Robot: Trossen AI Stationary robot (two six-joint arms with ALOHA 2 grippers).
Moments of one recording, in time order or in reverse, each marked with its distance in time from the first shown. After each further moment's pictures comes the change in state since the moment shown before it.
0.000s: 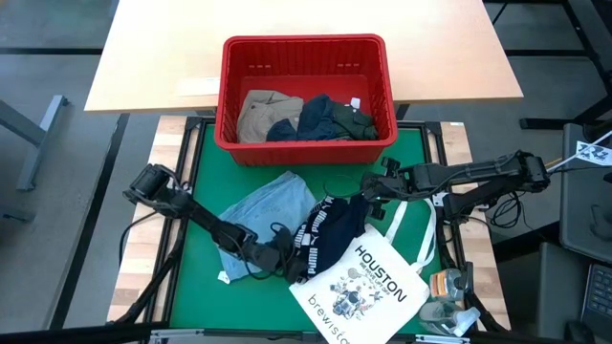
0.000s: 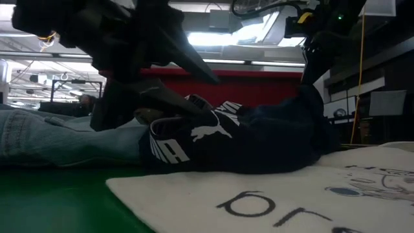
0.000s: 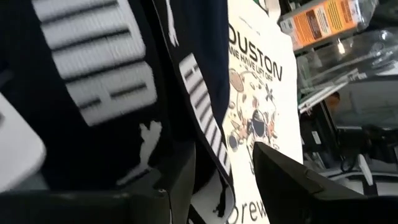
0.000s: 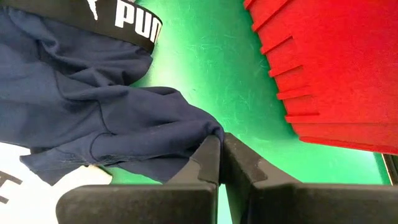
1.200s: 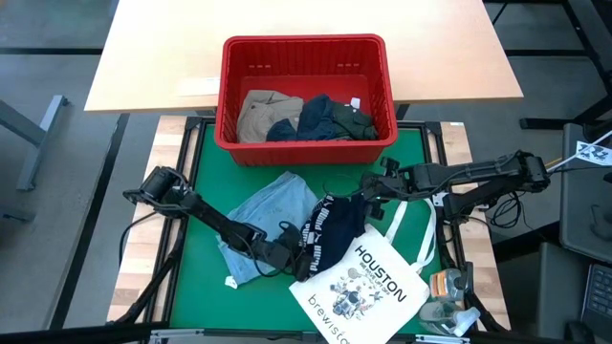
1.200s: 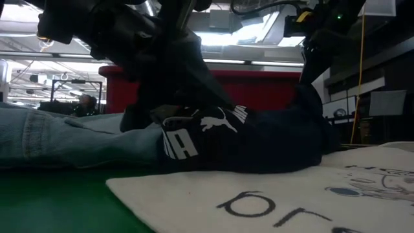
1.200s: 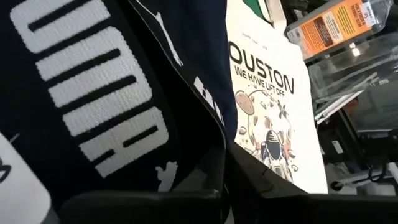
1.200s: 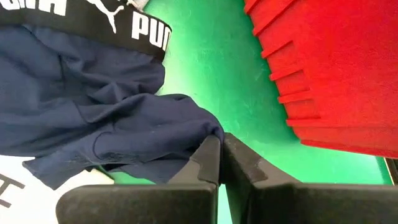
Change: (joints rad) left arm 0.042 0.068 0.074 -0.013 -0.011 0.120; right arm 0.000 0.000 0.000 0.011 0.000 0.000
